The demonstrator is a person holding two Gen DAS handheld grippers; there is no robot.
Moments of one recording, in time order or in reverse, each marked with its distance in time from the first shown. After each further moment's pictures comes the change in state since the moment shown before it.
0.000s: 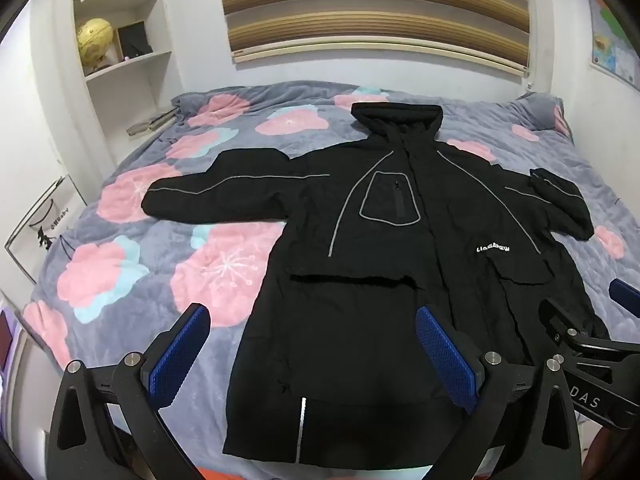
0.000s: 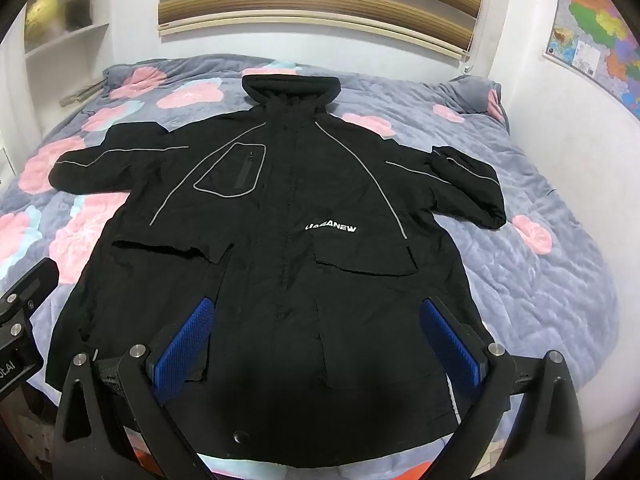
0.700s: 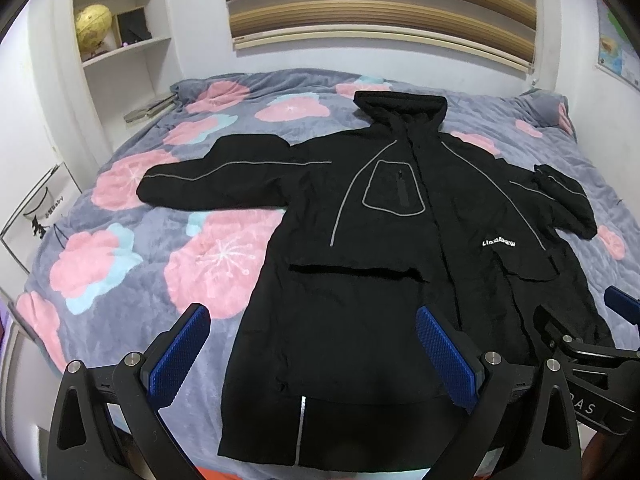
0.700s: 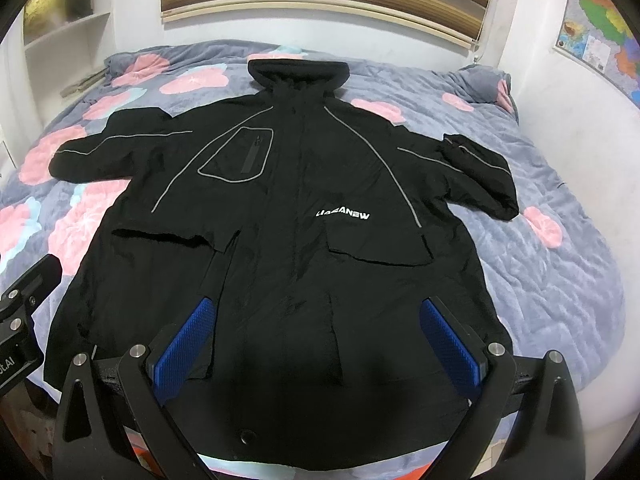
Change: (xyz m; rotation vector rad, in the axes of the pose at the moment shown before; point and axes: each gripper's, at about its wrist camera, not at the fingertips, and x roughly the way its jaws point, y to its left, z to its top) left arm 0.019 0.009 -0.002 -0.019 0.053 -0.018; right arm 0.020 0.012 0.000 -0.007 0.051 0.015
